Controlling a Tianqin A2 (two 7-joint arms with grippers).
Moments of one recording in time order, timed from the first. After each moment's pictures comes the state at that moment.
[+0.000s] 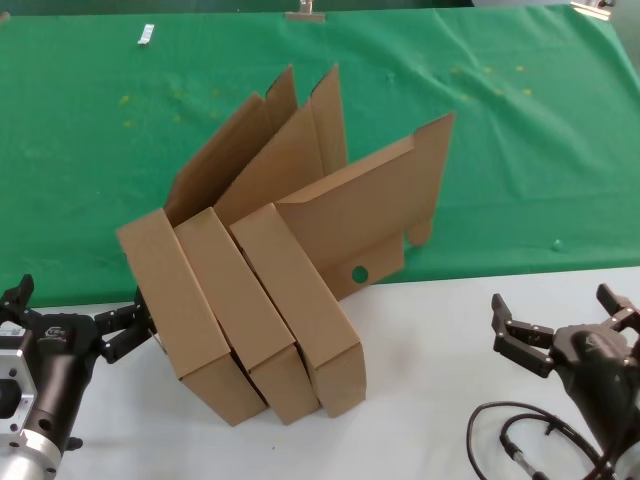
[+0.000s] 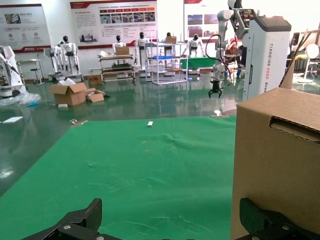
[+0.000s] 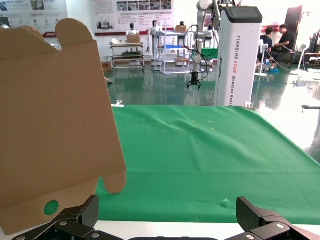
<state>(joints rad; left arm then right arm) 0.00 -0.30 1.60 -1.60 -1.80 0.00 0.00 0.01 0.31 -1.60 1.58 1.82 -0.03 0.01</state>
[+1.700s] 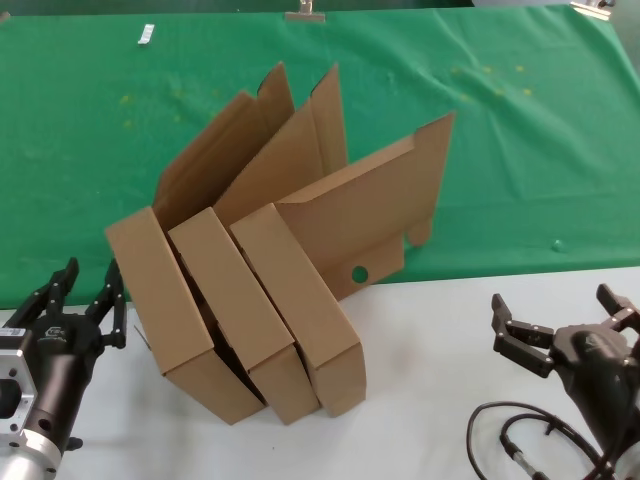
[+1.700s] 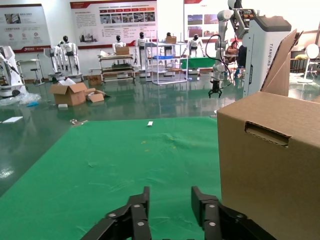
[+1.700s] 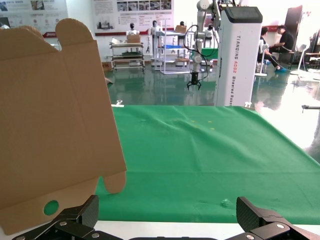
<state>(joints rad) 0.00 -0.30 1.60 -1.60 -1.80 0.00 0.00 0.01 0.31 -1.60 1.58 1.82 -0.03 0.01</state>
